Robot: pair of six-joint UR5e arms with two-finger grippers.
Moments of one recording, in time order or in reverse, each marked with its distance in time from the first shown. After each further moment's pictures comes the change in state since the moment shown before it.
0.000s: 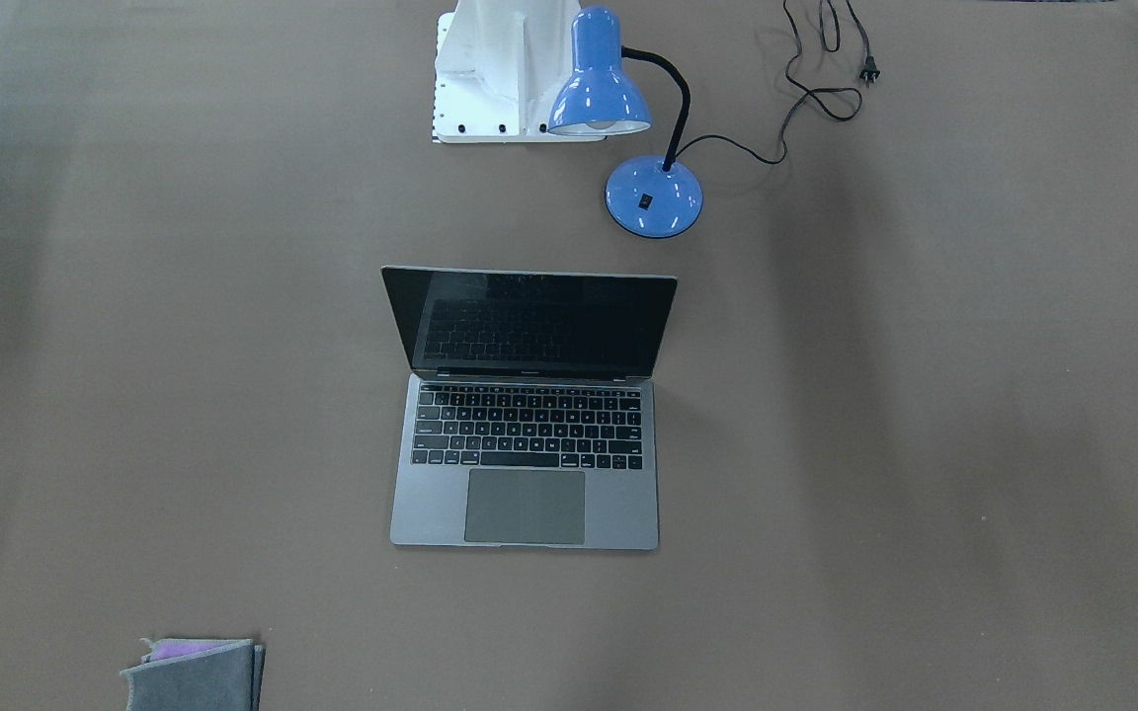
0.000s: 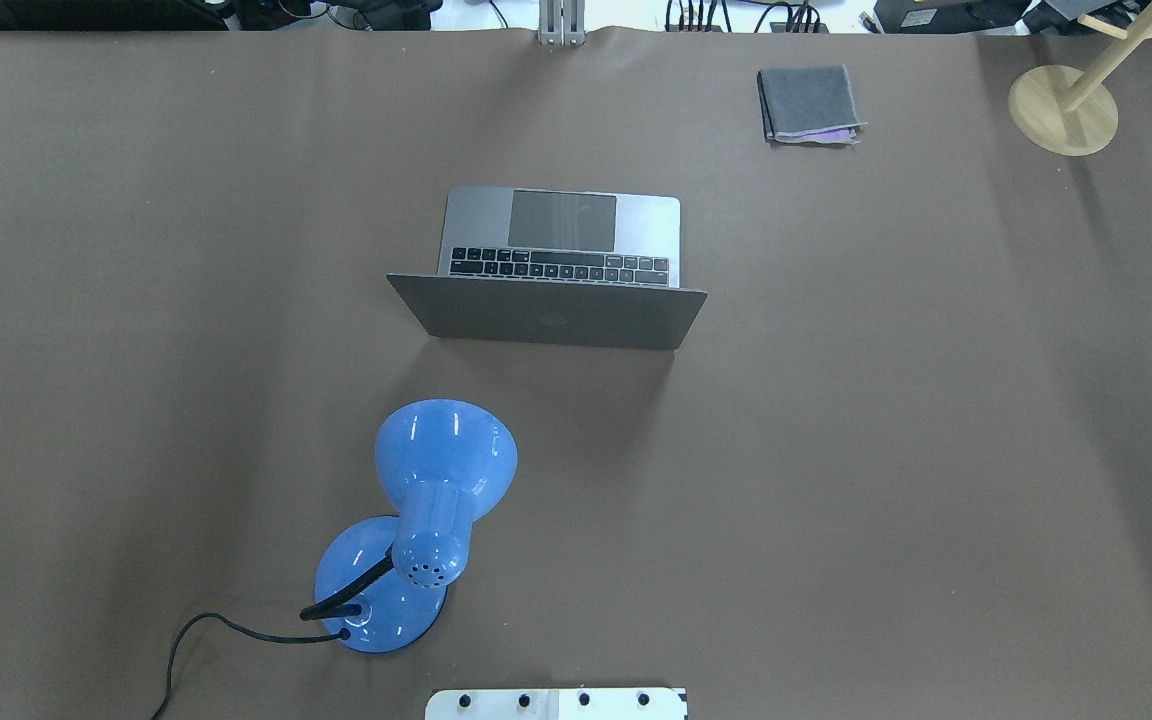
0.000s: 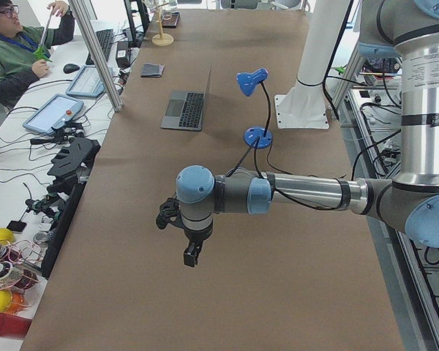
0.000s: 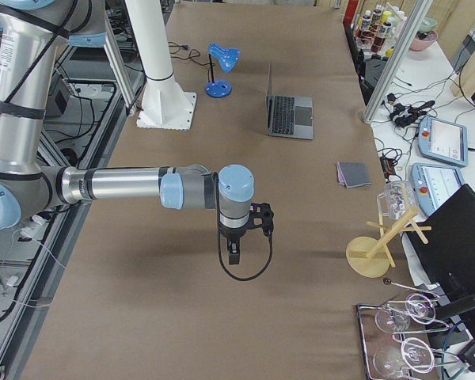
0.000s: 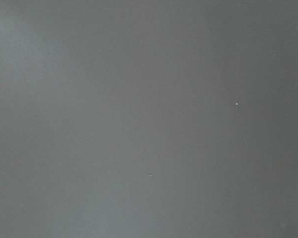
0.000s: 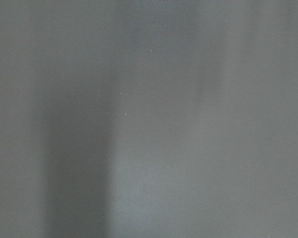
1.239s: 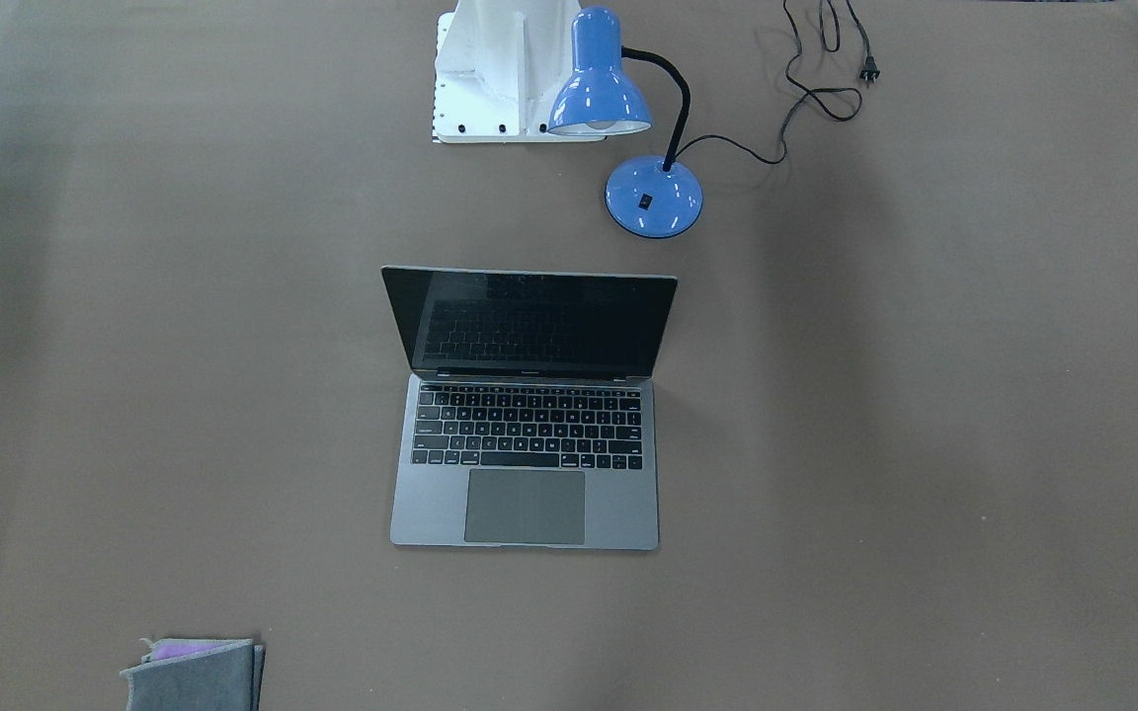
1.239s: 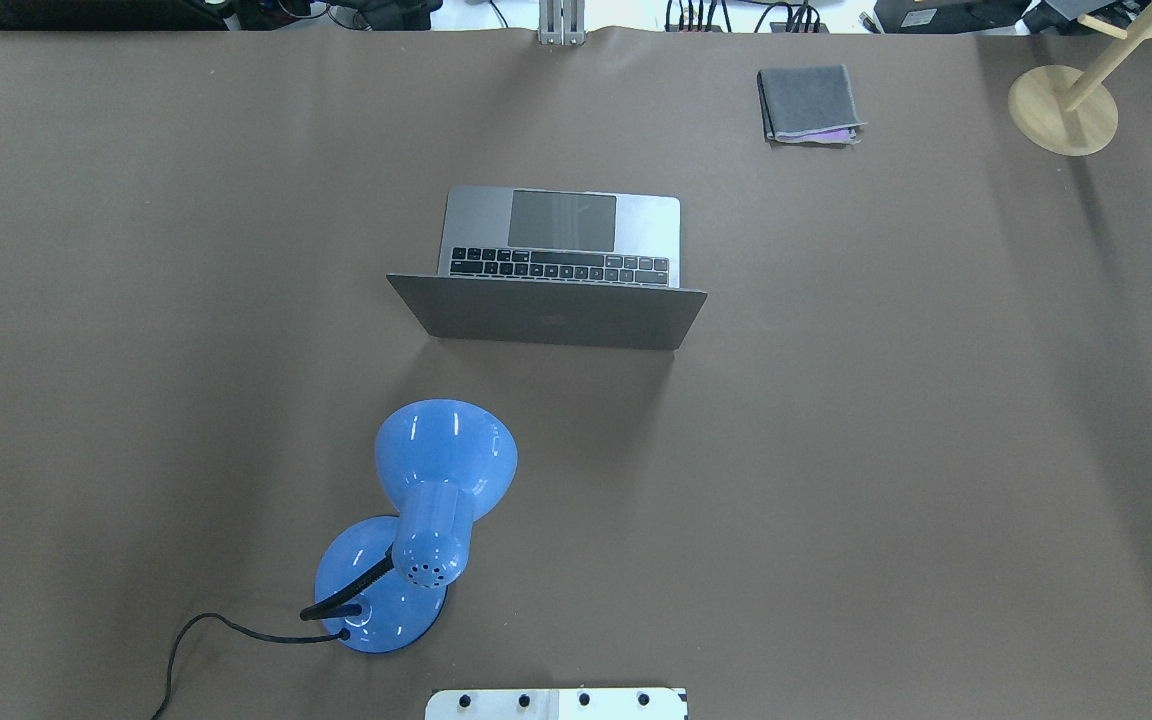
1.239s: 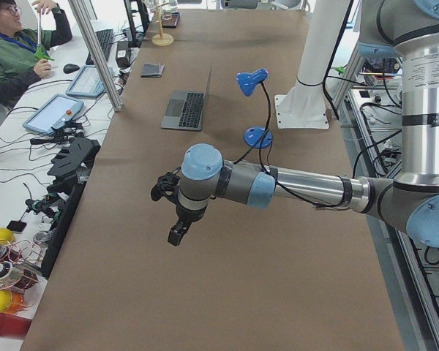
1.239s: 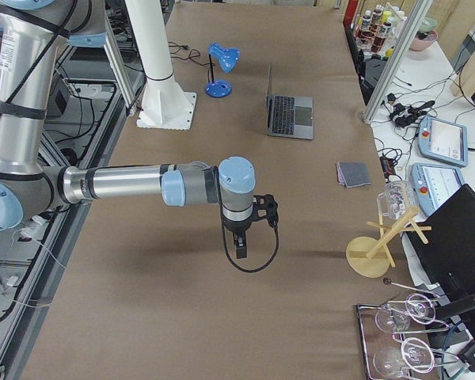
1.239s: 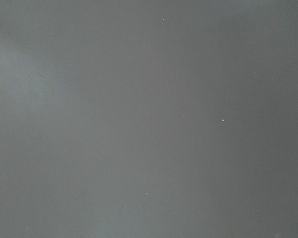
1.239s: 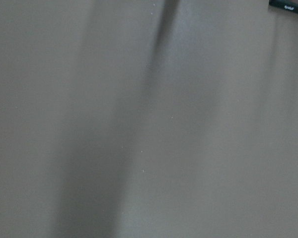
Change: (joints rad) left arm 0.000 -0.002 -0.038 -0.313 0.003 -0.011; right arm 0.000 0.011 0.018 0.245 0.002 0.046
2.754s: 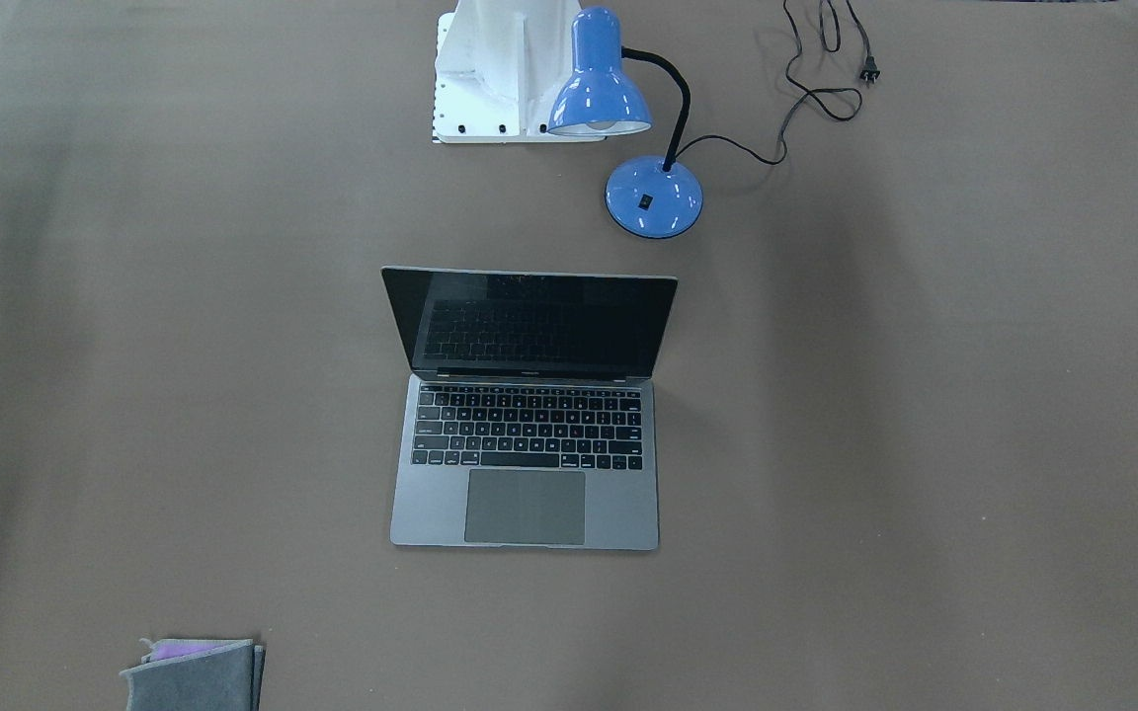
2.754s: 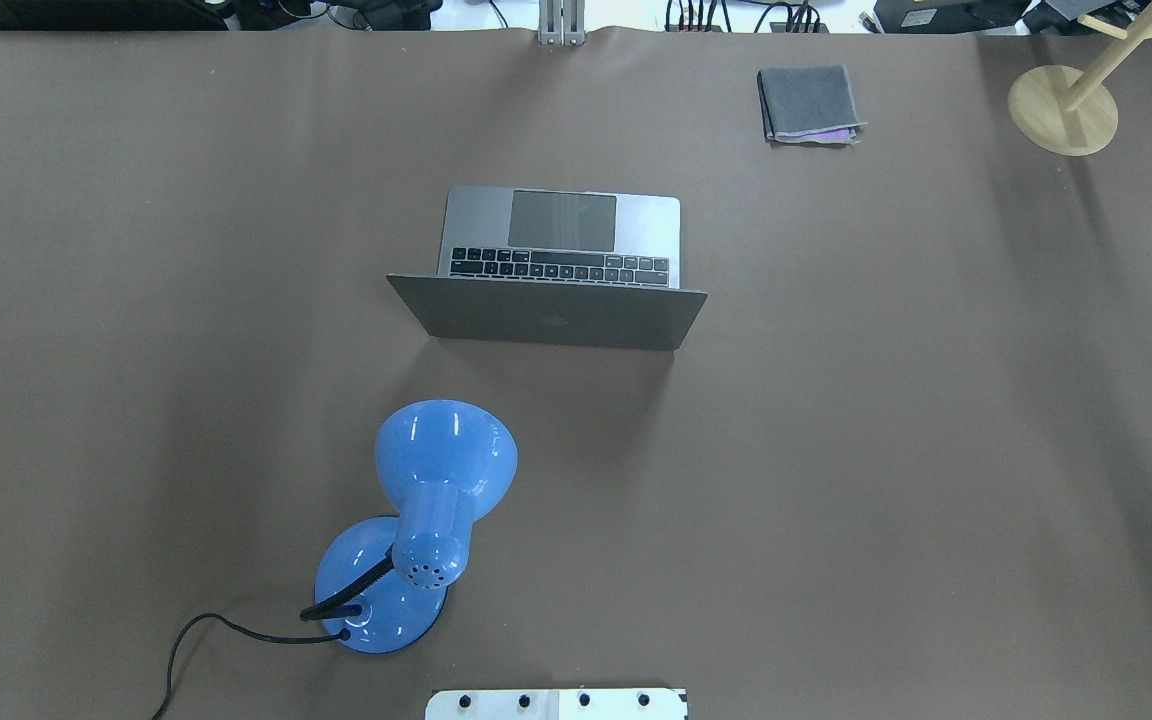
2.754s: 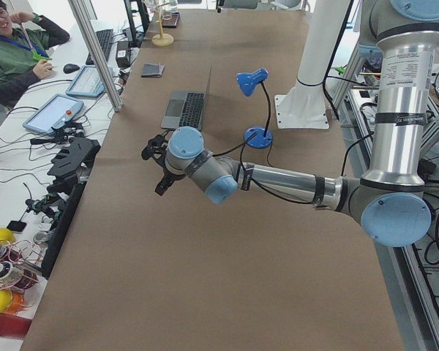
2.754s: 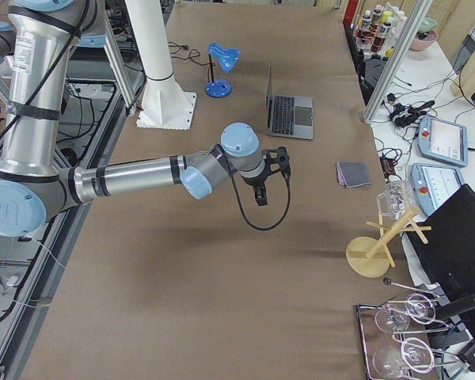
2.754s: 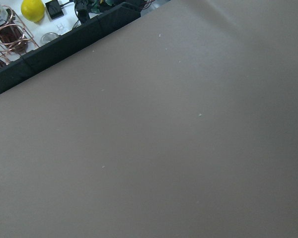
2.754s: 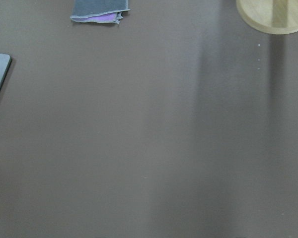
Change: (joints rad) left arm 0.230 -0.136 0.096 -0.426 -0.212 -0.568; right arm -0.178 0.053 0.030 0.354 0.127 0.590
